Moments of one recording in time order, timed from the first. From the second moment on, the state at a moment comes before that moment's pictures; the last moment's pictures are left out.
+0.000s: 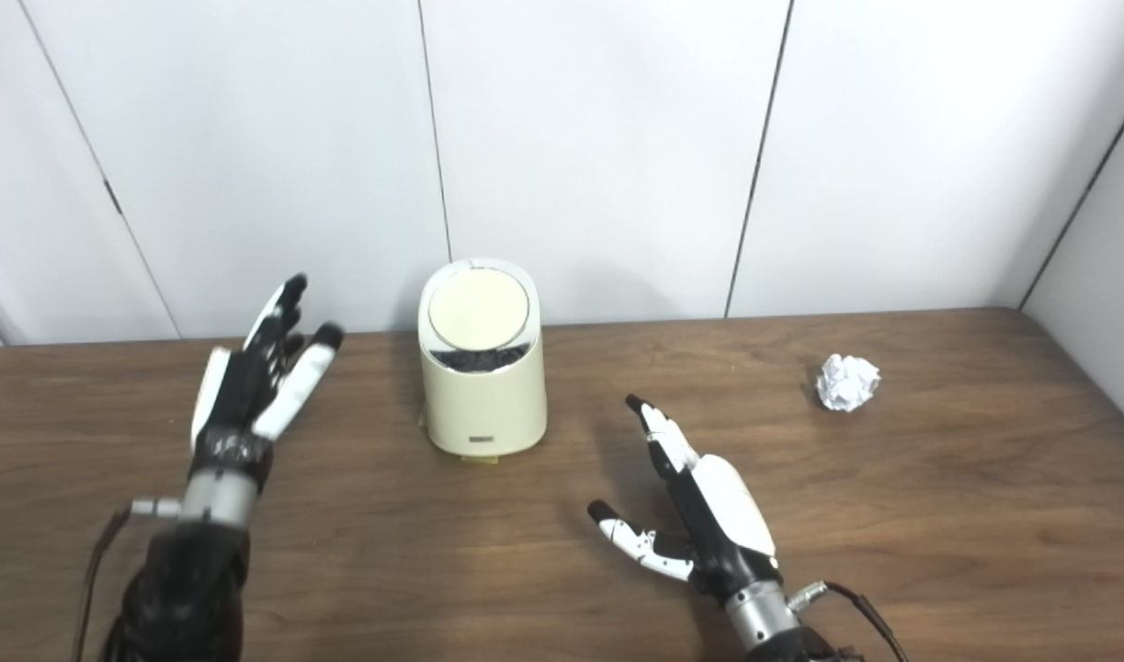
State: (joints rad) left arm -0.34 0.09 0.02 -0.15 0.16 0.31 -0.01; right arm -0.05 -0.16 0.14 -0.05 -0.58 -0.11 -0.04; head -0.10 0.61
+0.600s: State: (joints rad) left arm -0.56 0.08 0.01 -0.06 0.14 0.47 -0.07; right arm -0.07 -0.16 0.15 -0.03 -0.58 -0.11 -0.06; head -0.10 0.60
